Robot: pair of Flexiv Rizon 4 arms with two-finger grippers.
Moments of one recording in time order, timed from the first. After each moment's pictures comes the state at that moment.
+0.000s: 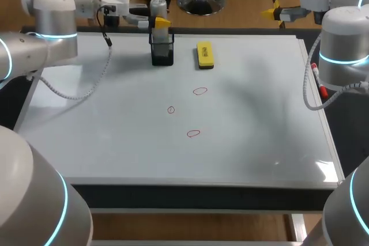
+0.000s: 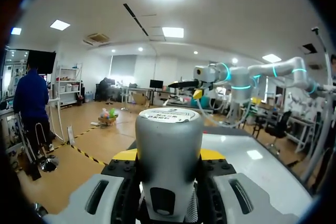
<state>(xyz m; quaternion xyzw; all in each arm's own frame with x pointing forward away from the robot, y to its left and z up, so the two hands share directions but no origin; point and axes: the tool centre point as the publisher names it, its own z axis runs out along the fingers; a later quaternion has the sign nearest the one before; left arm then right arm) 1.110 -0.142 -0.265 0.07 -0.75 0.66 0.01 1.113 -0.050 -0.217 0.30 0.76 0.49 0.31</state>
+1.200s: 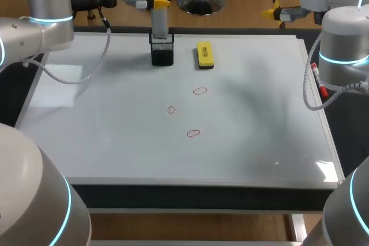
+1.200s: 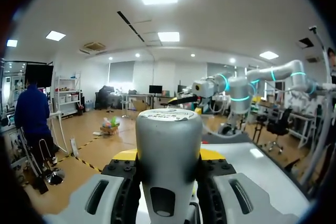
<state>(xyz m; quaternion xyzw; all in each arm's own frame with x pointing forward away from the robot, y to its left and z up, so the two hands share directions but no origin) 1.118 -0.143 -0.198 0.04 -0.74 0.67 -0.02 1.113 -0.050 -0.217 0.30 0.76 0.49 0.31</state>
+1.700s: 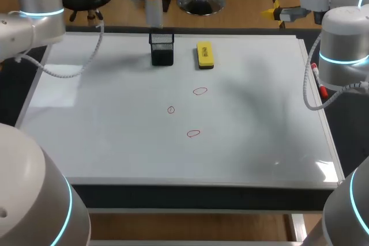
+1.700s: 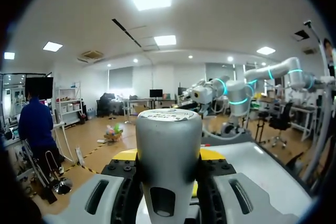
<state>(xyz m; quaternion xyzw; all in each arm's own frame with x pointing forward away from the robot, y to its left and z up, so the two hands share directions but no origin) 1.121 -0.122 -0.165 0.02 -0.73 0.68 -0.04 1.113 -0.050 -0.217 0.30 0.76 0.49 0.31</state>
